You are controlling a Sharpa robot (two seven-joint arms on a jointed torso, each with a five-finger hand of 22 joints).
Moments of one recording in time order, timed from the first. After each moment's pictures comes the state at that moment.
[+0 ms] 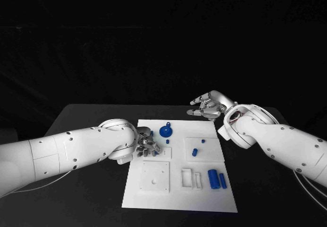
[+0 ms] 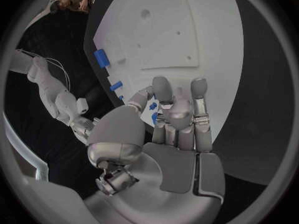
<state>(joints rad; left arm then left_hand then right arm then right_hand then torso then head) 1.39 -0.59 -0.23 1.36 -0.97 0.02 -0.48 0.98 0.10 0.28 -0.17 0.45 1.28 0.05 0.10 0.41 1.50 -0.07 0.74 0.36 1.40 -0.13 1.28 0.71 0.01 1.24 -0.16 0.55 1.31 1.08 -0.72 0.33 1.38 -1.28 -0.32 -0.15 1.30 -0.13 0.02 0.07 0.38 0.97 0.11 0.06 0.06 1.15 0.01 0.91 0.90 1.42 -0.06 0.94 1.06 0.08 1.46 -0.08 0.83 1.31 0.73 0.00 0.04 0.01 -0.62</state>
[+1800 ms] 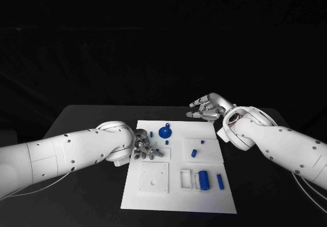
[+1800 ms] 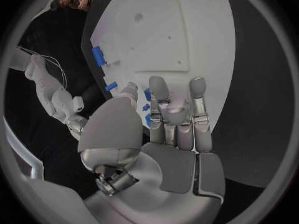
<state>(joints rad) 1.37 -0.60 -0.22 1.35 -0.96 0.03 -0.50 1.07 -0.15 0.06 0.27 0.05 1.46 -0.05 0.08 0.40 1.47 -0.10 0.74 0.33 1.39 -0.15 1.27 0.68 0.02 1.25 -0.16 0.52 1.31 1.07 -0.72 0.33 1.38 -1.28 -0.32 -0.15 1.30 -0.13 0.02 0.07 0.38 0.97 0.11 0.06 0.06 1.15 0.01 0.91 0.90 1.42 -0.06 0.94 1.06 0.08 1.46 -0.08 0.83 1.31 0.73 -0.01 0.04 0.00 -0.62</state>
